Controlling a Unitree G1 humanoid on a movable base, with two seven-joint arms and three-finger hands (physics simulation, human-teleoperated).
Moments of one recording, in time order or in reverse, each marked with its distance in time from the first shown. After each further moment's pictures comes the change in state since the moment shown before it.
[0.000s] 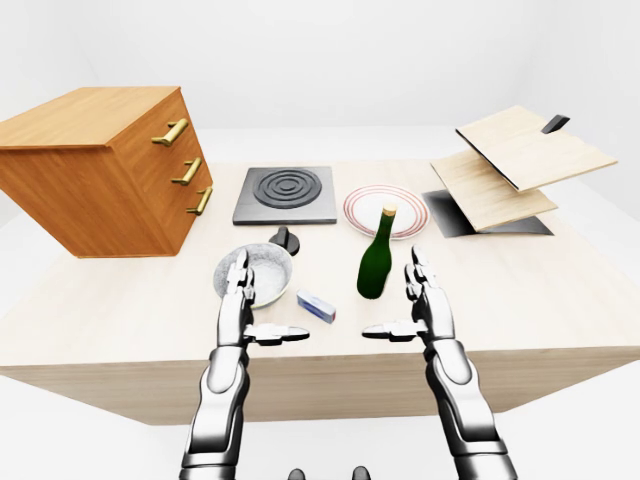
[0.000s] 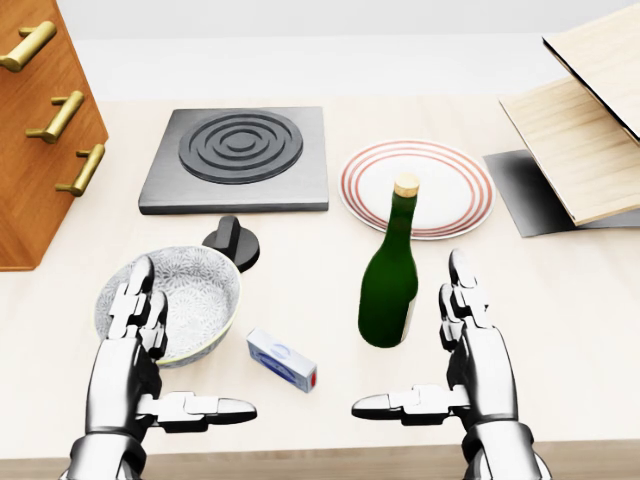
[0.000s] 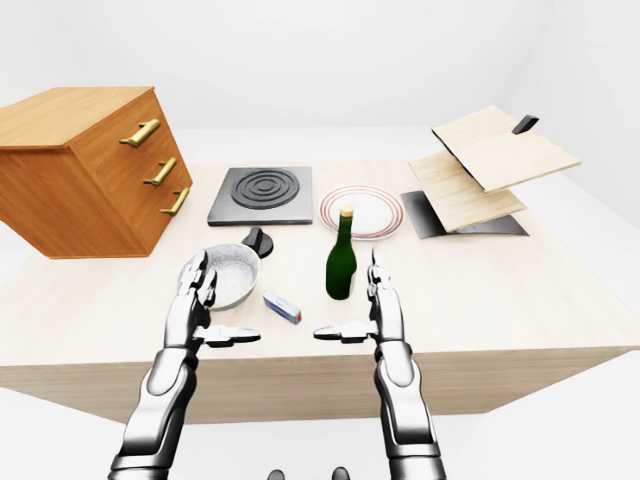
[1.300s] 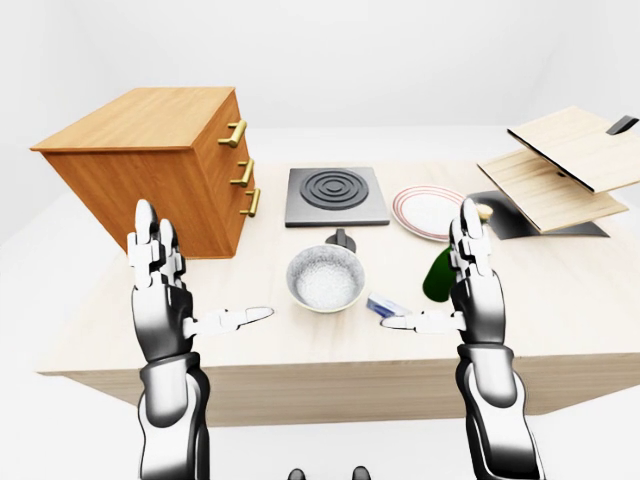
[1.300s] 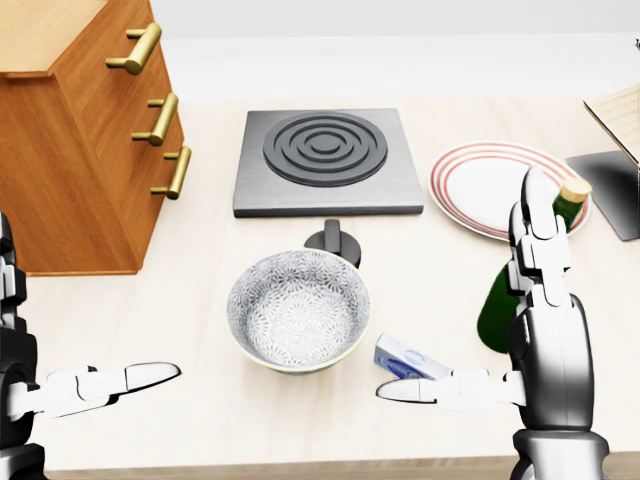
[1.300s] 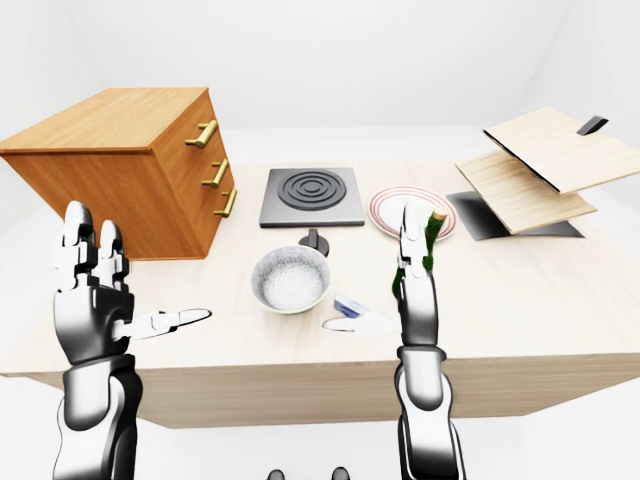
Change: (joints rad) left arm 0.101 -0.006 0.115 -0.492 0.065 -0.086 0.097; right arm 0.102 -0.003 -0.019 -0.428 -0.207 -0.088 -0.034
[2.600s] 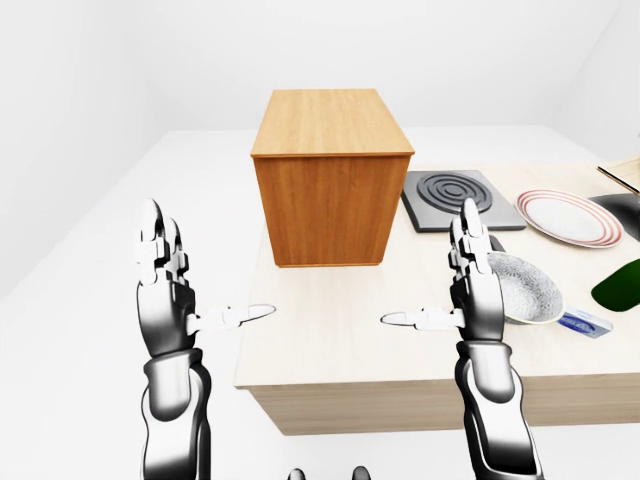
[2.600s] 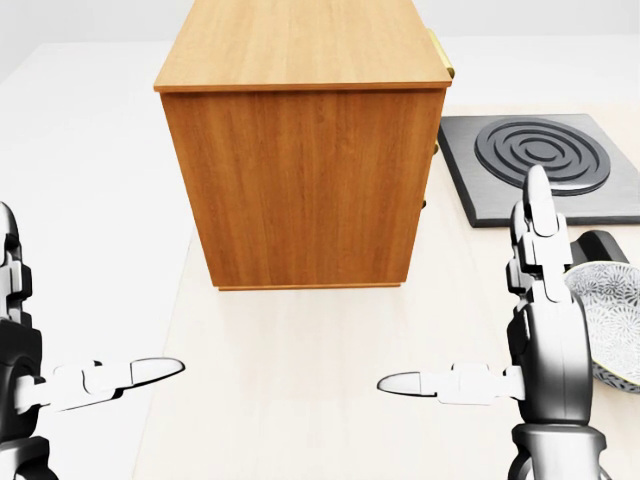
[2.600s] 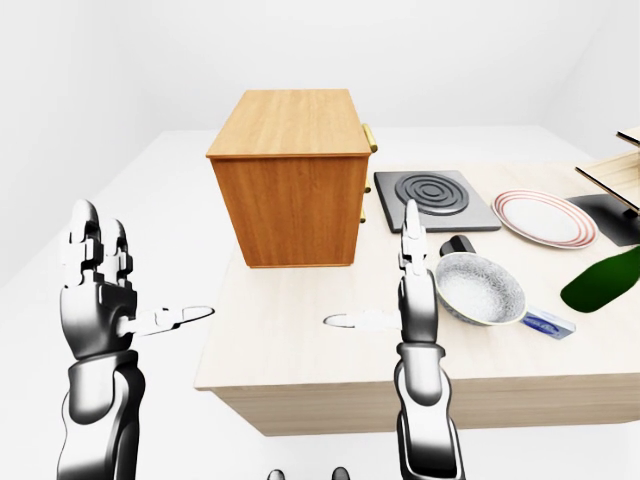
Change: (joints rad) left arm -0.022 0.009 -0.004 0.027 0.014 0.000 0.004; right arm -0.020 0.001 -0.008 0.027 0.004 0.000 -0.013
